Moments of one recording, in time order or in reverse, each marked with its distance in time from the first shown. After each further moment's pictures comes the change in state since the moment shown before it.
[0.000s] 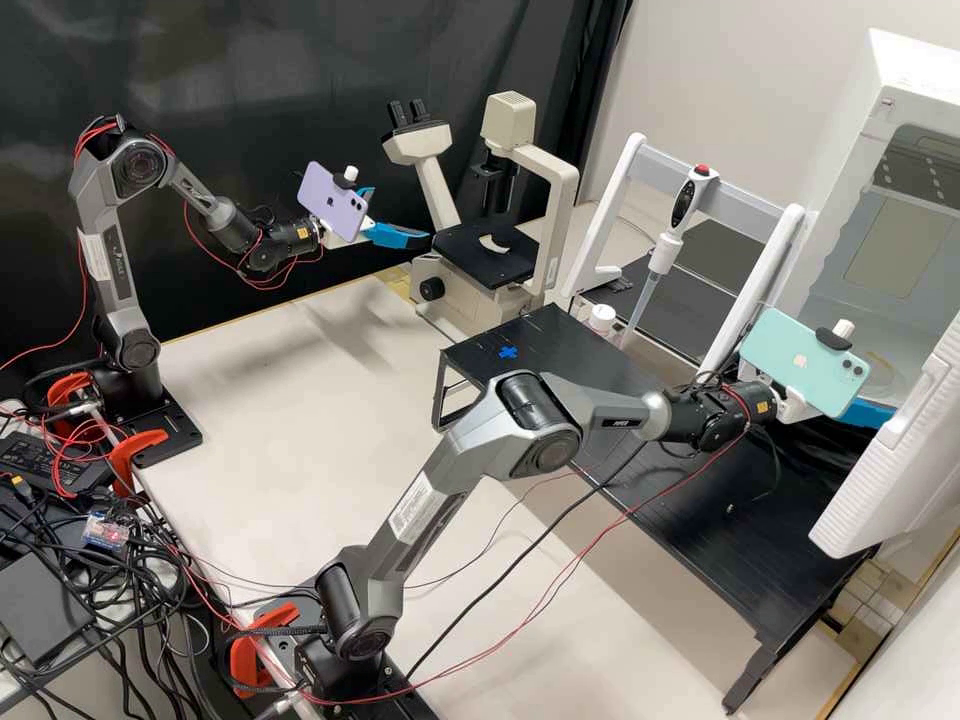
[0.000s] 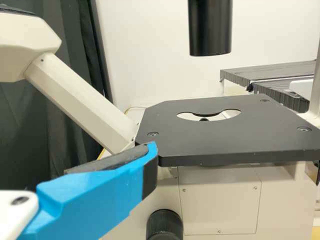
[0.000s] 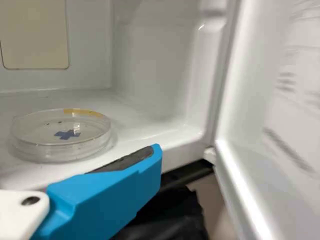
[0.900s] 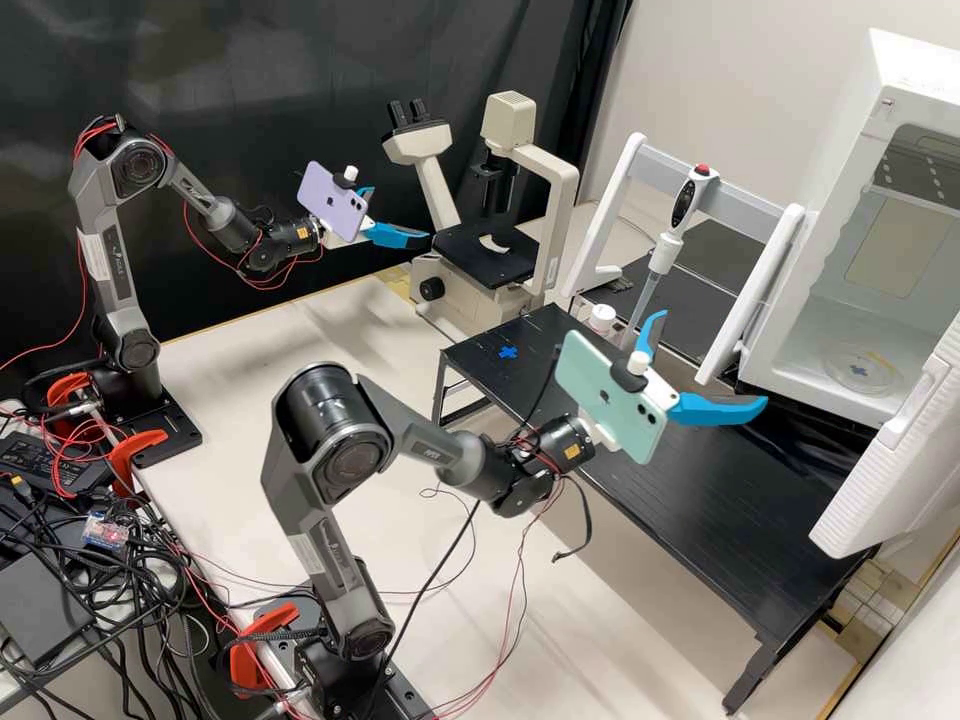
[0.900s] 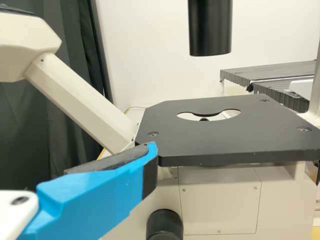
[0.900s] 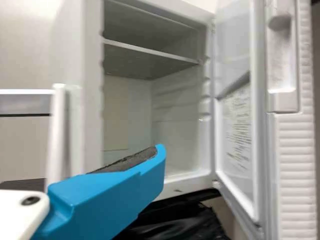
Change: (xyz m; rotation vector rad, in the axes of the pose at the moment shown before) left arm 0.000 0.000 0.000 0.000 0.000 0.000; right arm -0.262 -0.027 -0.026 0.182 0.312 0.174
